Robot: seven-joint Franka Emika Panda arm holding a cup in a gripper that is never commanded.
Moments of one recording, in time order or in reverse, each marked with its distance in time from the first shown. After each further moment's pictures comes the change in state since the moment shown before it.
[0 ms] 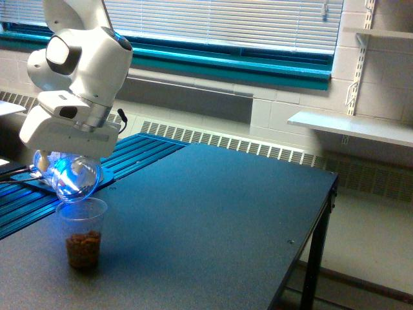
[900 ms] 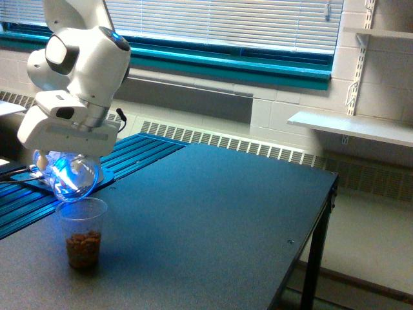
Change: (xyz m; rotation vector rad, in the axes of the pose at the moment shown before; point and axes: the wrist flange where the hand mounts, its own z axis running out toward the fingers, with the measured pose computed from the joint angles) arm 0.002 0.002 -0.003 0.002 -0.036 0.022
